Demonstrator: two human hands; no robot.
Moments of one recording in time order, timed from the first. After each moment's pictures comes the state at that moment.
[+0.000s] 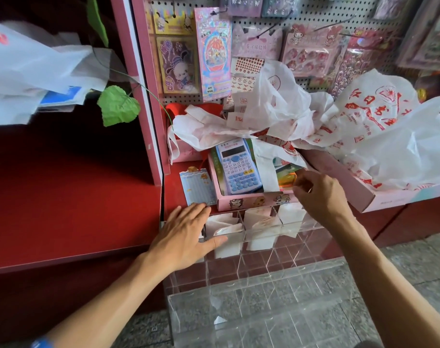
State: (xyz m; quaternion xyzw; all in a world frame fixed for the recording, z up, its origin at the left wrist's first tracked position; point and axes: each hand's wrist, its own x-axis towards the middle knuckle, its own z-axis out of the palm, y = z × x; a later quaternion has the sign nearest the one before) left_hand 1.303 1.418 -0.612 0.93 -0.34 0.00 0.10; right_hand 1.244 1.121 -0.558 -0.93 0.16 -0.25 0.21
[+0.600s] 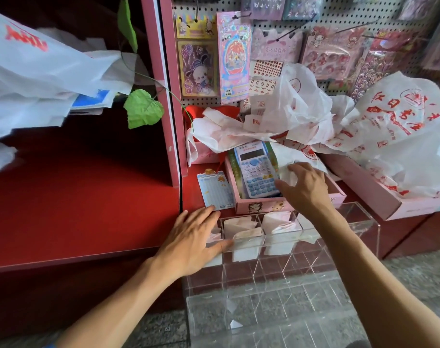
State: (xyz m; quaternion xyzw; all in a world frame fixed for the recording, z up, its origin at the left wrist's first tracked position) left_hand 1.302 1.441 -0.609 0.94 -0.33 -0.03 0.09; right_hand 1.291 1.172 -0.553 -0.95 0.19 -0.15 0.21
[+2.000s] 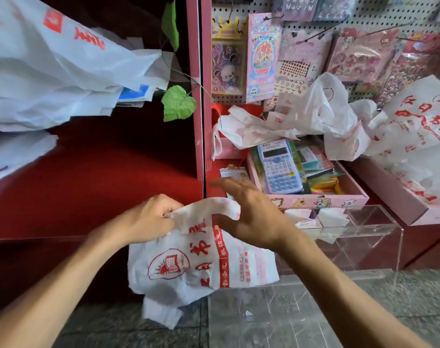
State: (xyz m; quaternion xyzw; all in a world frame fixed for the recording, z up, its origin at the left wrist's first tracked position) left_hand 1.300 1.547 -0.532 0.90 -0.27 -0.15 0.30; right_hand 1.246 1.316 -0.527 -0.93 -0.21 -0.09 0.29
